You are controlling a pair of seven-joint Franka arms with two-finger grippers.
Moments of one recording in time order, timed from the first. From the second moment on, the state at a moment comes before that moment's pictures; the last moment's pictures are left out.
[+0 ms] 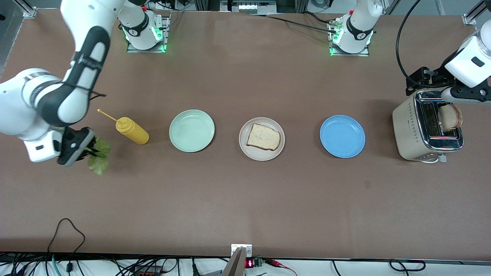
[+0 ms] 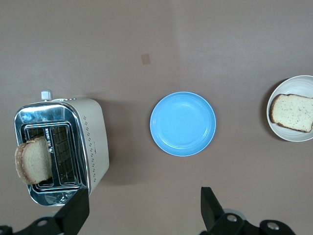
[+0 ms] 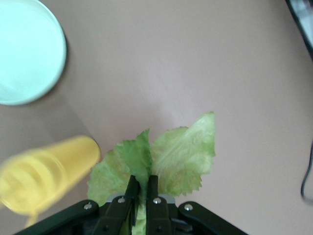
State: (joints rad) left arm -0.08 0.00 0.01 -1.59 0.02 1.54 0.00; right arm 1.07 0.84 -1.38 -1.69 0.97 1.81 -1.65
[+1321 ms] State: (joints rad) left arm -0.08 0.00 0.01 -1.59 0.02 1.54 0.00; right arm 1.42 0.86 -1.02 -1.54 1.02 2.08 -1.12
